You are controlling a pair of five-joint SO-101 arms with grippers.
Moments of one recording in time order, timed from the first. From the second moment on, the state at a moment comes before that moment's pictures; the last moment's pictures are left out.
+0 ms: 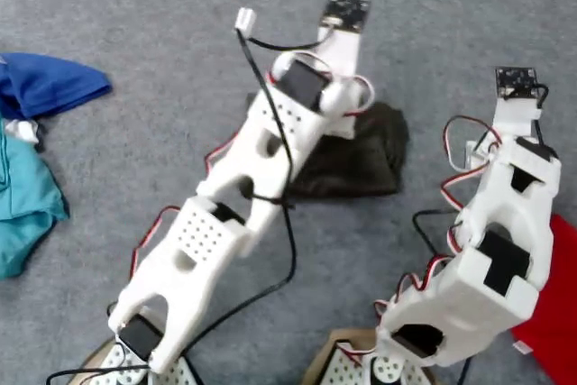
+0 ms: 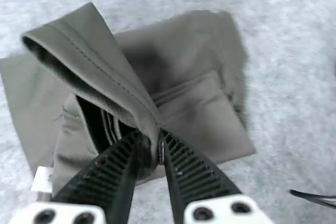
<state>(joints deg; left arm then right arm) 35.6 53.1 -84.4 98.8 9.5 31.2 12.4 23.3 35.6 17.5</state>
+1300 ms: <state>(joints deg) 41.5 56.0 -79.7 81.9 17.5 31.2 12.4 23.3 35.6 17.5</state>
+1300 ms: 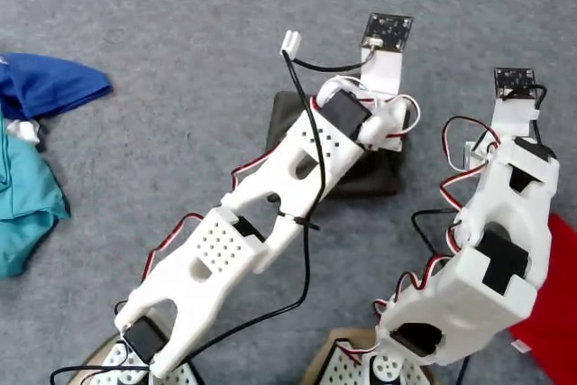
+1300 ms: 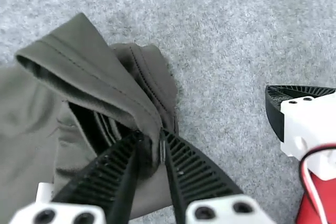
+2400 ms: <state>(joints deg) 0.0 74.2 -91.7 96.0 24.7 -0.1 15.9 -16.8 73.6 25.0</state>
